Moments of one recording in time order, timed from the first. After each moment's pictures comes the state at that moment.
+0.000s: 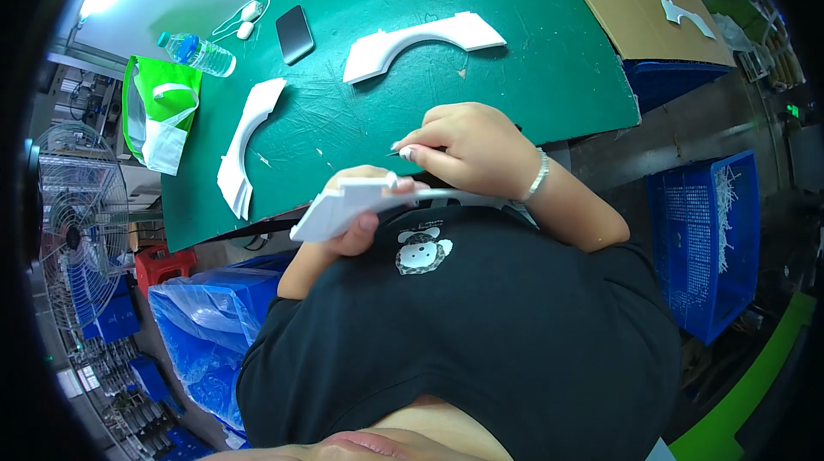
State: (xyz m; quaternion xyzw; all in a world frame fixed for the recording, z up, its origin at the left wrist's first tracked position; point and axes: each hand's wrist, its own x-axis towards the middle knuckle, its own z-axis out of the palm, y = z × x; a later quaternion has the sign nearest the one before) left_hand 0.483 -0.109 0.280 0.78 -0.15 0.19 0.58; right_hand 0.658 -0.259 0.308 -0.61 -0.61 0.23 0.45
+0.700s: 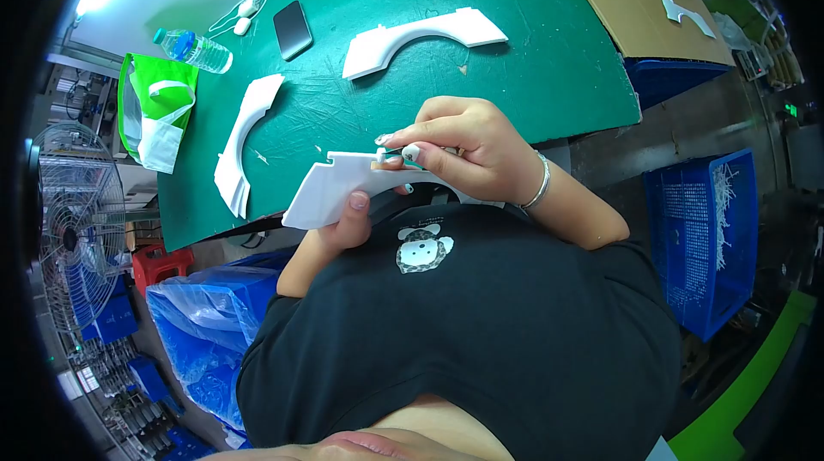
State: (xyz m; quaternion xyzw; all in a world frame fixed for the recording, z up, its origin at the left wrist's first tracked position) left_hand 0.468 -0.110 0.269 0.73 -0.03 0.14 0.66; right_hand 0.653 -0.260 0.315 -0.55 -0.63 0.17 0.52
